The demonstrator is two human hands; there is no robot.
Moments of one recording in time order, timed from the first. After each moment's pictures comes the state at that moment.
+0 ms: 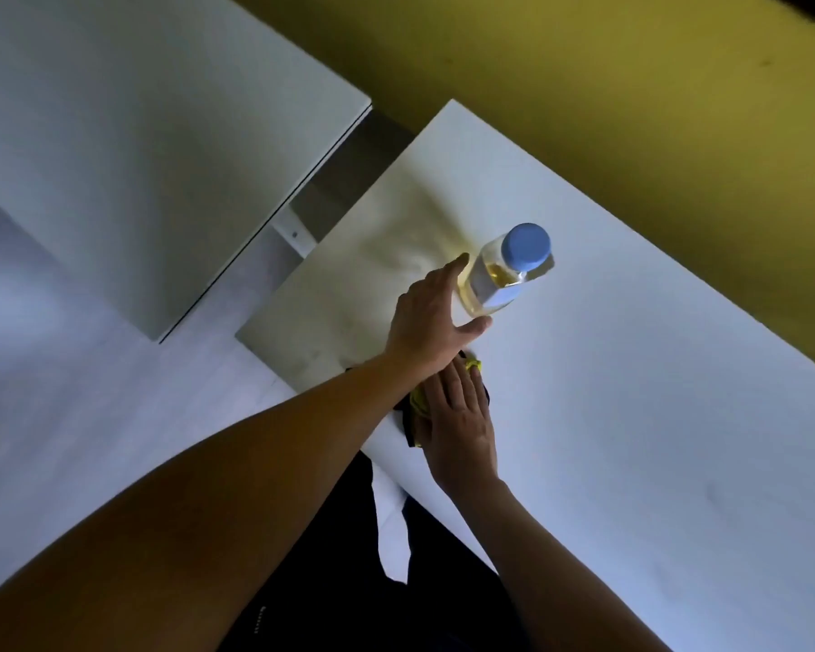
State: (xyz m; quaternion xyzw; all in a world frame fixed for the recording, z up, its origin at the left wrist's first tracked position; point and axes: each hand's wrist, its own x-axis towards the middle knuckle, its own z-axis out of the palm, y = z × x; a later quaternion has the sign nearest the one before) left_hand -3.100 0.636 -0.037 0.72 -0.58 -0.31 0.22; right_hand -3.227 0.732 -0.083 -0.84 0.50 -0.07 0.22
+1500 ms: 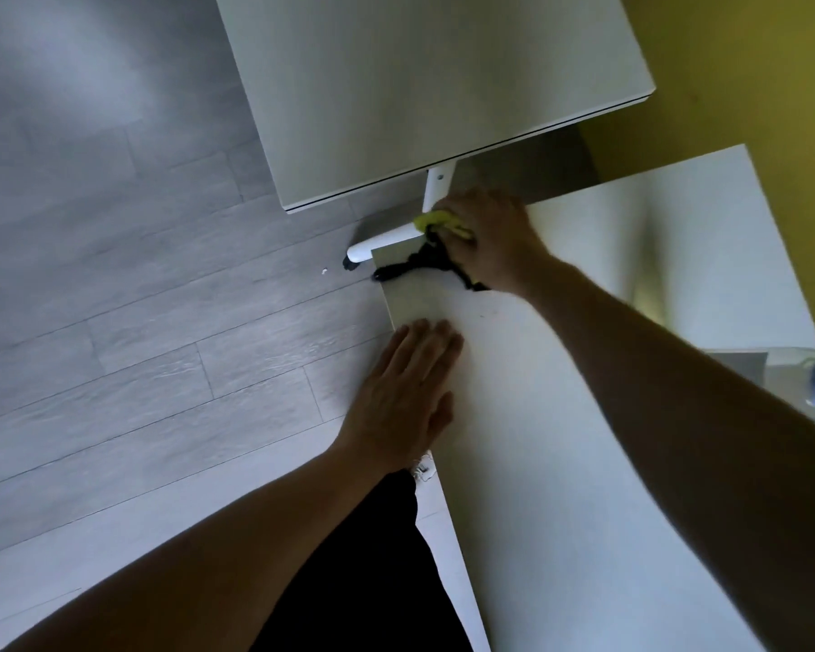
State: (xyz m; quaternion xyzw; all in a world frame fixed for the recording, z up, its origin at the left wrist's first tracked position) left_hand -3.036 0.818 -0.102 0.82 -0.54 -0.10 0.16; right_hand -2.990 0.560 -0.093 -0.97 0.12 0.04 0.20
